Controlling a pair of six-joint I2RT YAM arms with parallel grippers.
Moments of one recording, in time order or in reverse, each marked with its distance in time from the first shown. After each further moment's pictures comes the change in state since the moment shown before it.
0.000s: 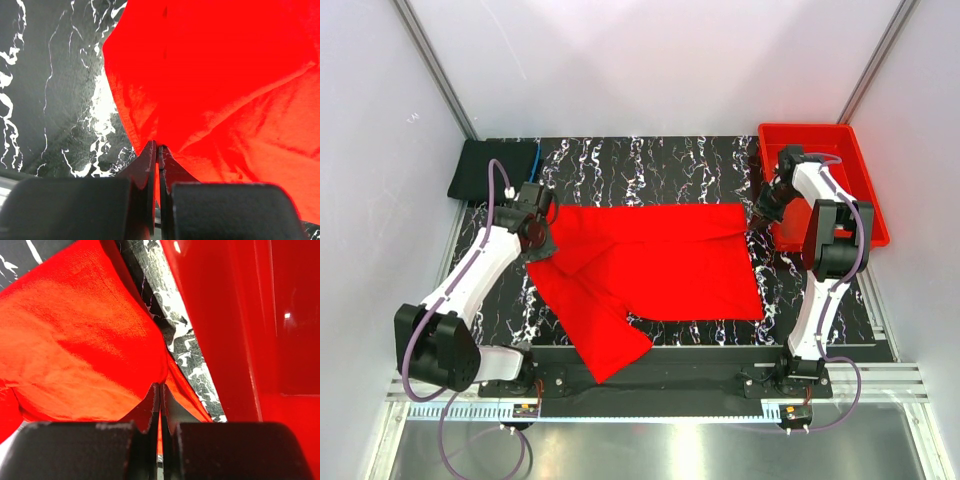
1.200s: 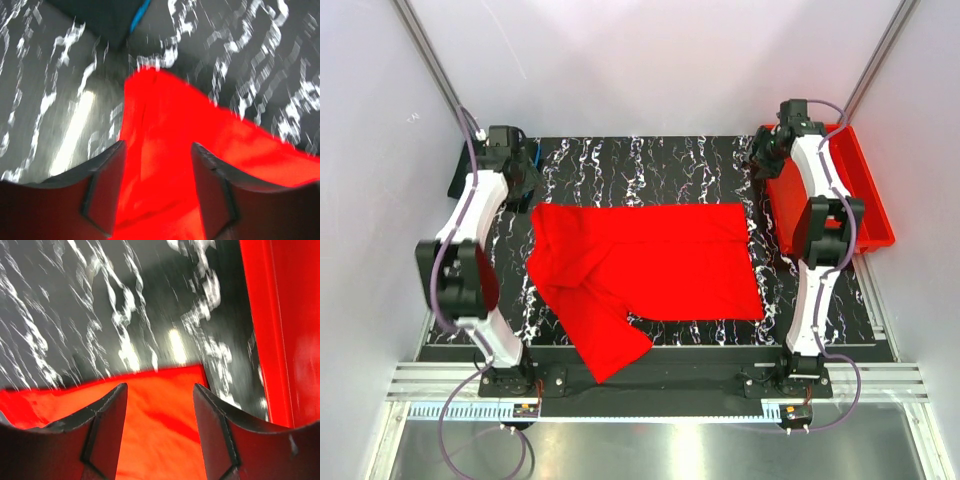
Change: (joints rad) left arm 0.231 0.327 0.395 0.230 0.085 0.075; right arm 0.028 0.127 0.426 0.063 0.045 0.026
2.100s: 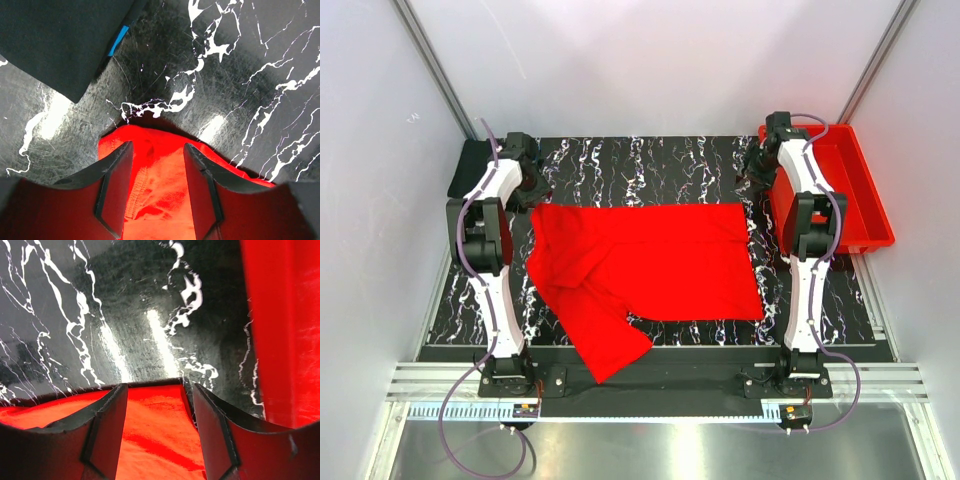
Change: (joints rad) left arm 0.060 0.524 0.288 -0.006 0.089 -0.049; right arm 0.022 0.212 0.182 -0.081 0.061 -0.046
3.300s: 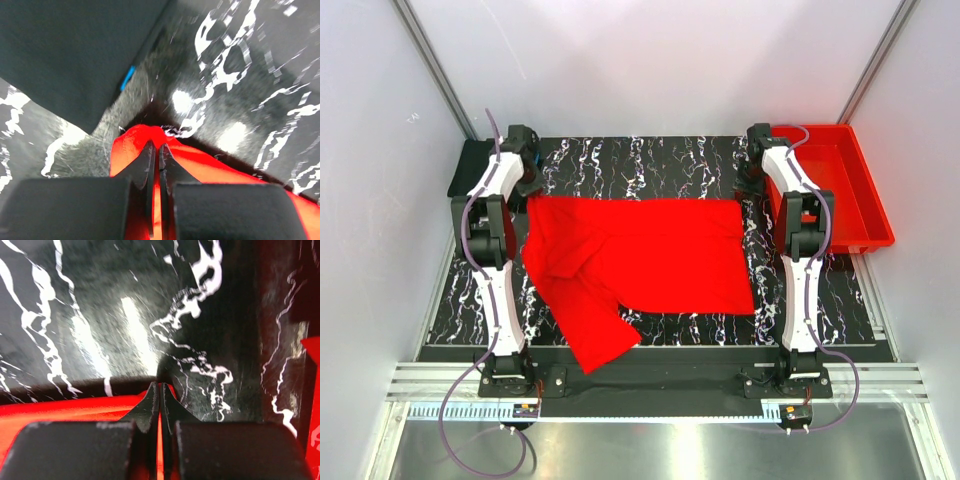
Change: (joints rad) left arm -0.001 0.089 0.137 -0.048 -0.081 0.077; right arm 0.070 0.017 -0.097 0.032 0.105 -0.018
